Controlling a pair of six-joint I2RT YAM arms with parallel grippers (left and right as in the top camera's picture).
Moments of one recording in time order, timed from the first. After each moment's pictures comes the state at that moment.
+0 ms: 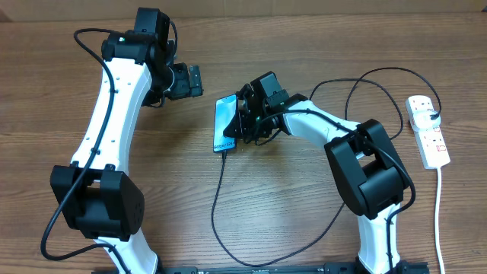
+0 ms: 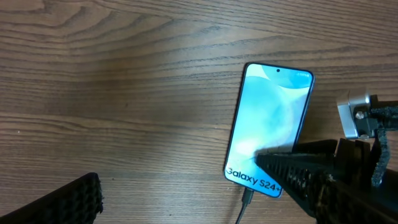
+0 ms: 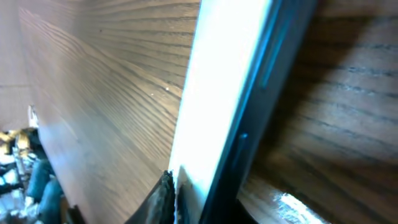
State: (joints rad) left arm -0.12 1.92 1.84 -1.24 0.09 -0.29; right arm 0.51 2.15 1.40 -0.35 -0.65 0.47
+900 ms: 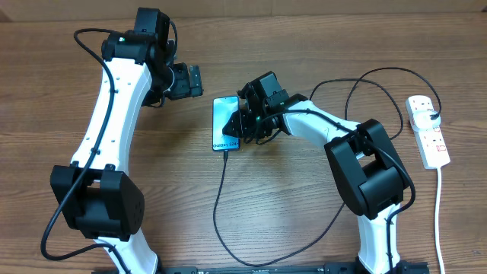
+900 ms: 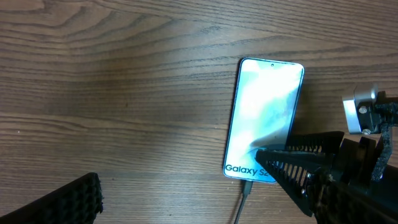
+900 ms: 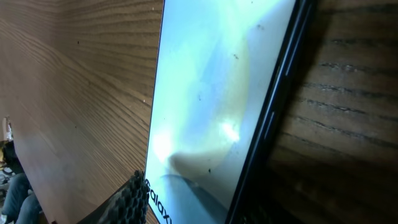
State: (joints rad) left arm -0.12 1.92 1.84 -1.24 0.09 -0.29; right arm 0.51 2.15 1.40 -0.35 -0.57 0.46
